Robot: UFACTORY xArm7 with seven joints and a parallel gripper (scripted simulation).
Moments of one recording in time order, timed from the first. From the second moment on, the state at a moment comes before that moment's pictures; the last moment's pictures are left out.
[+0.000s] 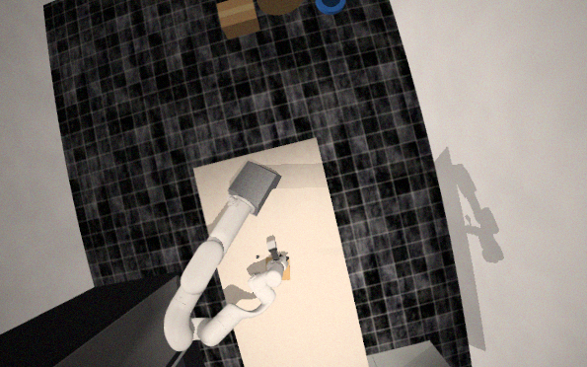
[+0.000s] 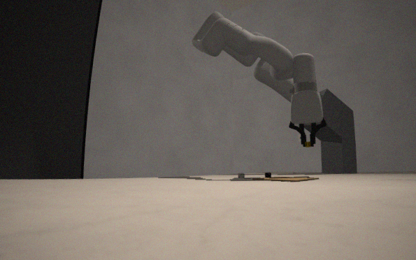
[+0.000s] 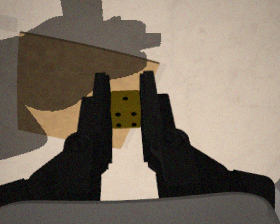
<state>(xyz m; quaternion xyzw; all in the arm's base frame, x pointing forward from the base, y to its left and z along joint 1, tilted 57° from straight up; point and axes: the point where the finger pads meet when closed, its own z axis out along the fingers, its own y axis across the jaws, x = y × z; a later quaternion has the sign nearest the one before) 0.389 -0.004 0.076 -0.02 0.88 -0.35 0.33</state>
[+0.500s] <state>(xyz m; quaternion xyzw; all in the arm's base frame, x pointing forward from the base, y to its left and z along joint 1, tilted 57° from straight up) 0.409 0.008 0.080 0.19 0.86 -0.26 0.40</state>
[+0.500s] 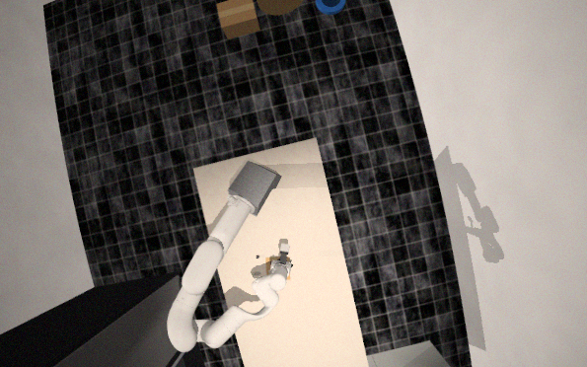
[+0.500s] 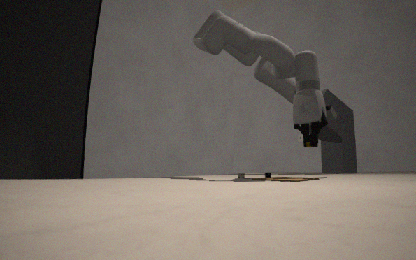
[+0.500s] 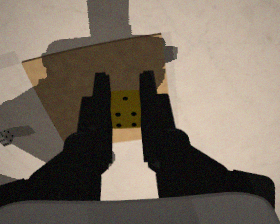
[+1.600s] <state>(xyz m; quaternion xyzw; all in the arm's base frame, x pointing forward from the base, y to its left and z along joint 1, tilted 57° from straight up) 0.449 0.038 0.085 0.60 0.64 -0.02 0.48</state>
